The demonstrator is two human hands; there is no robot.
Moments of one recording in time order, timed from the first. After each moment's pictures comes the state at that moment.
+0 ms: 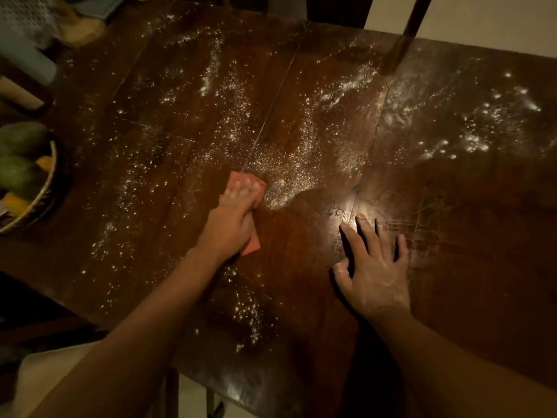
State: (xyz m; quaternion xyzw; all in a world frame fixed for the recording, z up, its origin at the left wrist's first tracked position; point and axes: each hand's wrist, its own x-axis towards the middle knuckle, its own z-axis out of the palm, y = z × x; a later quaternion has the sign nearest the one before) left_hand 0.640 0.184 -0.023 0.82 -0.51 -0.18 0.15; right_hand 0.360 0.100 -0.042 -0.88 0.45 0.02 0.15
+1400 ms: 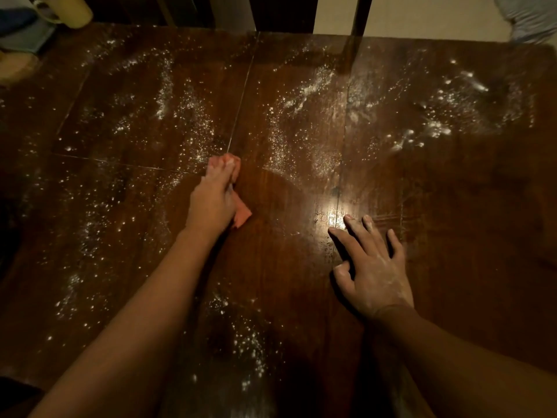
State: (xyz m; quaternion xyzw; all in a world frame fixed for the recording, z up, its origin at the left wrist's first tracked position) left_hand 0.672 0.107 -0.021 0.84 -0.48 -0.17 0.18; right_hand 0.362 0.100 -0.037 -0.85 0.49 0.00 0.17
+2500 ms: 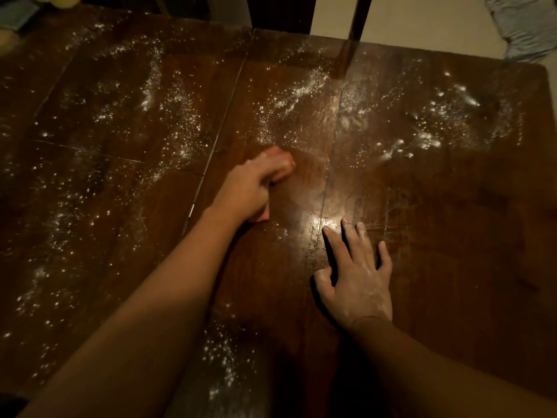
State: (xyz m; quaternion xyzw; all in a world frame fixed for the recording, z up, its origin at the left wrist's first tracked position) left_hand 0.620 0.048 -0.017 0.75 -0.55 -0.29 0.21; right_hand 0.365 0.097 -0.038 -0.83 0.53 -0.01 0.17
